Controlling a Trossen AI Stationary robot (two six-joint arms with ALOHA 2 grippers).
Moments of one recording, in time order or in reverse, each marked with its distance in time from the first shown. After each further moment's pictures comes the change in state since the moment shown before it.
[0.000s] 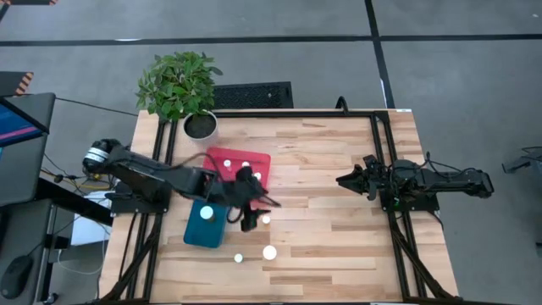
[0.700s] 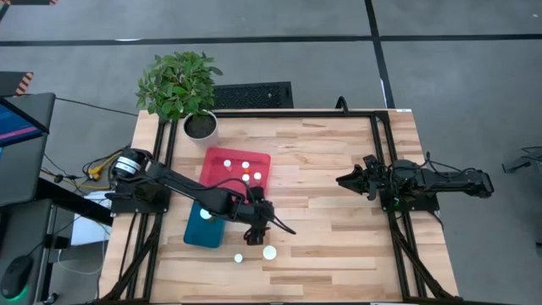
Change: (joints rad) left arm -0.040 0.302 -0.024 0.021 0.042 0.070; right arm 0.000 0.000 0.000 0.000 0.000 -0.001
